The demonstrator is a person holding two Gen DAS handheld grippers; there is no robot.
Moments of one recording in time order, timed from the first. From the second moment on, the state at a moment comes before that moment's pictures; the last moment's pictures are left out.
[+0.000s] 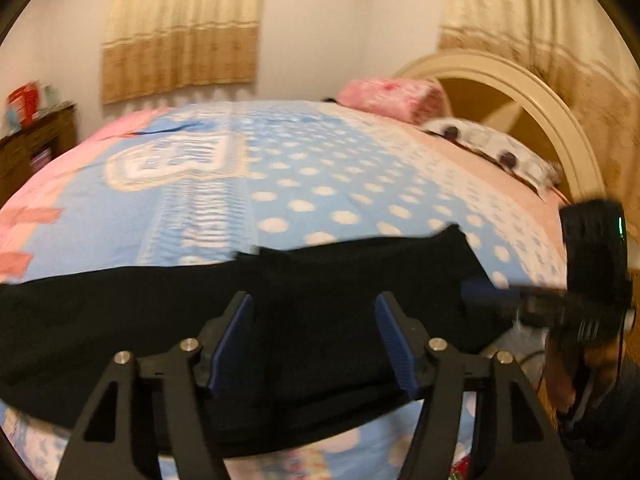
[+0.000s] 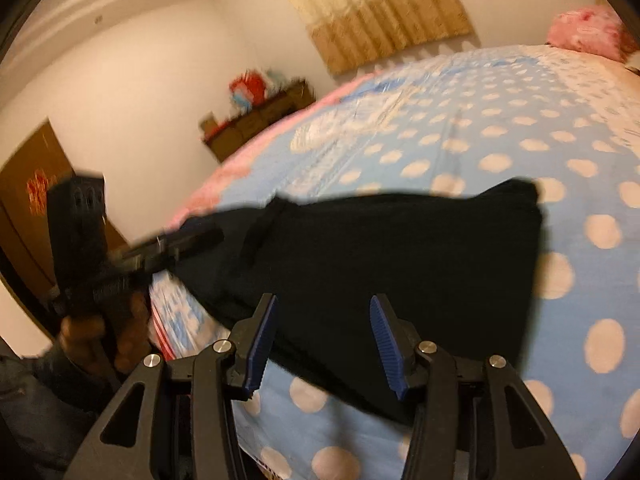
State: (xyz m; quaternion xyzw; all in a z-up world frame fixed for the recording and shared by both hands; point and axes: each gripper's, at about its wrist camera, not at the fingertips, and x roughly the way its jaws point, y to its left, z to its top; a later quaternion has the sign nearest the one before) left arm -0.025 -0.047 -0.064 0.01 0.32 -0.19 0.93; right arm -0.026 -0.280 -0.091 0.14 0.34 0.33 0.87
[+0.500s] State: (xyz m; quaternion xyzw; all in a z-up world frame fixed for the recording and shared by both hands) left arm -0.021 -0.042 -0.074 0.05 0.34 -0.18 0.92; right arm 0.018 -0.320 -0.092 0.20 0.35 0.25 0.88
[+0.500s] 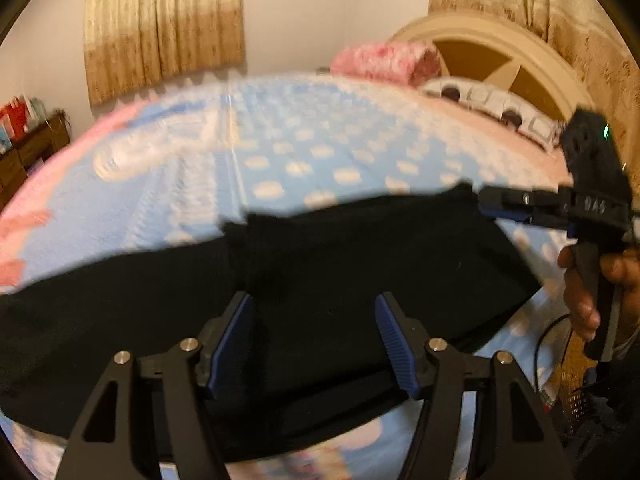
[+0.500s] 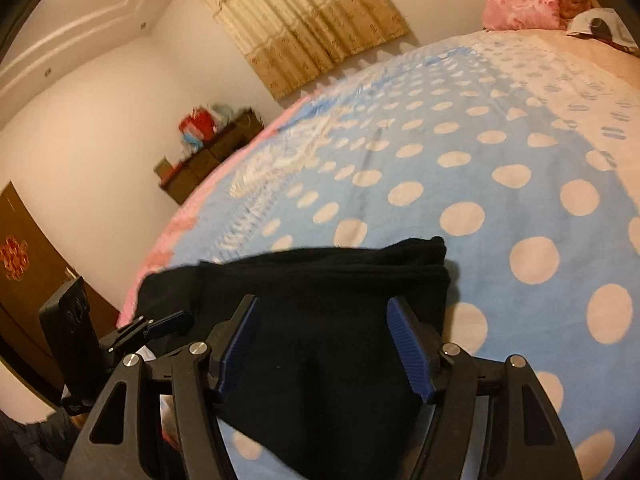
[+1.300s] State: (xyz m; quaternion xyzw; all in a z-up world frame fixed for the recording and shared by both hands) left arm 0.029 0.271 -0.100 -0.12 0.44 0.05 0.89; right arm -0.021 -0.220 -0.071 0.07 0.31 0.35 0.88
